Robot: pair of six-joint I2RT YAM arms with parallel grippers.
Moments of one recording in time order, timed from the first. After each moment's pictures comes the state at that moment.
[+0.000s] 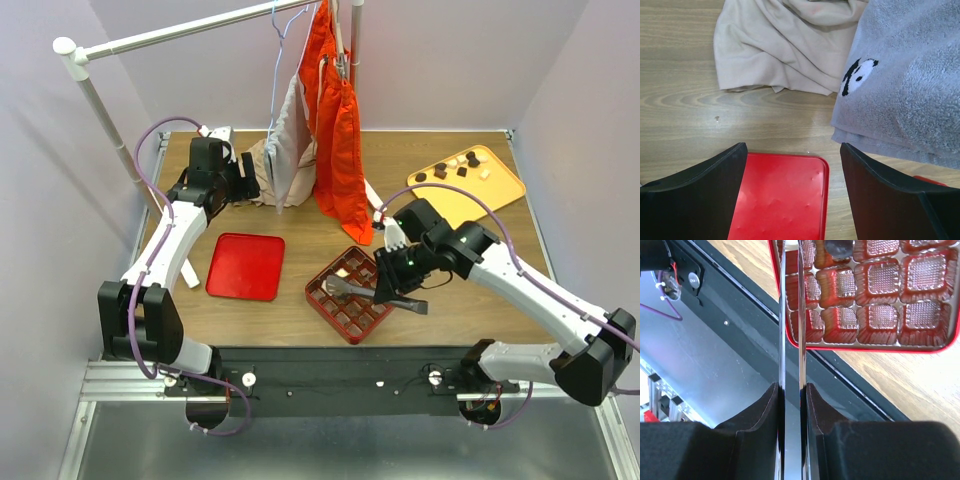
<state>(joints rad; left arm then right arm) -0.13 1.45 1.22 -0.41 0.07 -0.25 0.72 1.21 1.11 -0.98 -0.40 0.32</state>
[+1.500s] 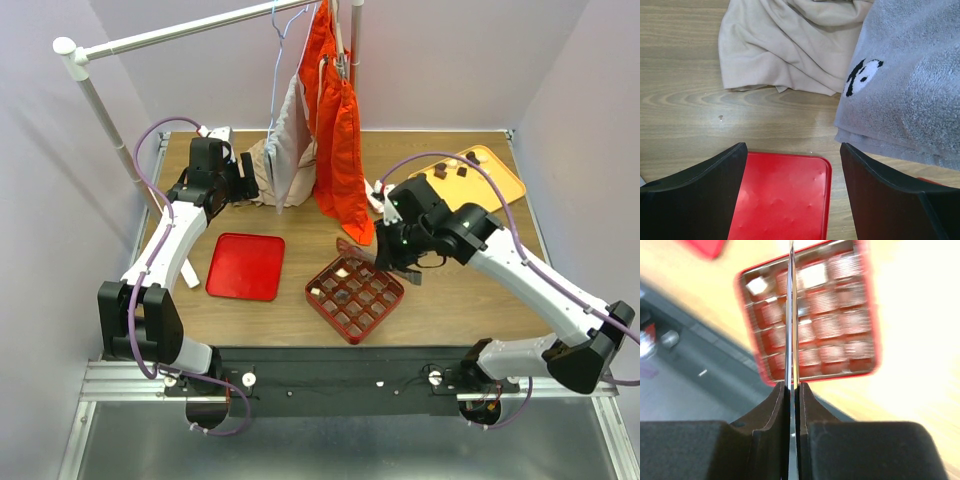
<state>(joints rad) -0.13 1.45 1.22 -0.41 0.05 -0.25 0.77 1.29 1.33 -1.01 -0.10 0.34</state>
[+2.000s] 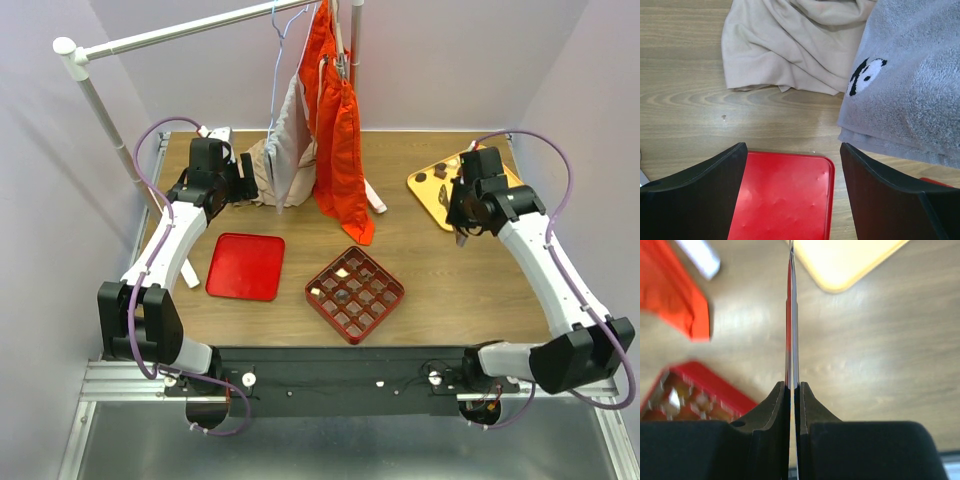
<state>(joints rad) -0.13 1.45 1.22 -0.41 0.05 -0.24 0.26 1.29 1.31 -0.94 0.21 0.34</state>
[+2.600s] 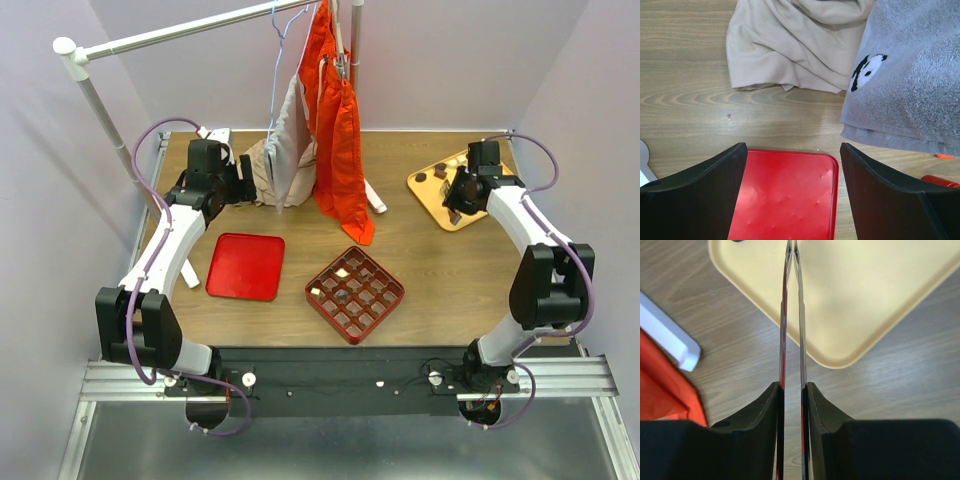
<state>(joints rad) -0.13 1.42 1.21 -0.41 0.04 -0.21 0.02 1.64 1.26 -0.53 0.07 0.40</state>
